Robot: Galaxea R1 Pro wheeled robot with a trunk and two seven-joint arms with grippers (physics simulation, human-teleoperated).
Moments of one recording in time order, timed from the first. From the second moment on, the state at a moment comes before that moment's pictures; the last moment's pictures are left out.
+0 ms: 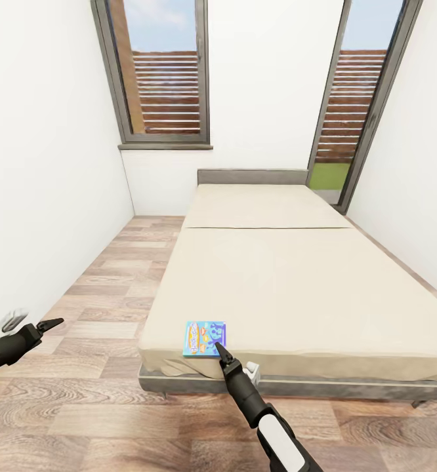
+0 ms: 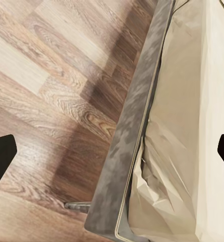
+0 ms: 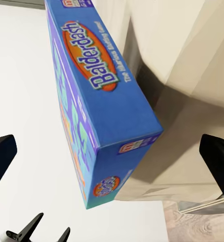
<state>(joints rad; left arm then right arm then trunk) -0.58 0.32 0.80 -1.07 0.04 0.96 -0.72 -0.37 0.17 0.26 -0.72 -1.24 0.09 0.53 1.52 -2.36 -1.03</state>
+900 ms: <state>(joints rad) -0.58 0.32 0.80 -1.07 0.04 0.96 -0.72 -0.37 0.17 0.26 -0.72 -1.24 0.09 0.53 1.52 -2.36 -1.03</state>
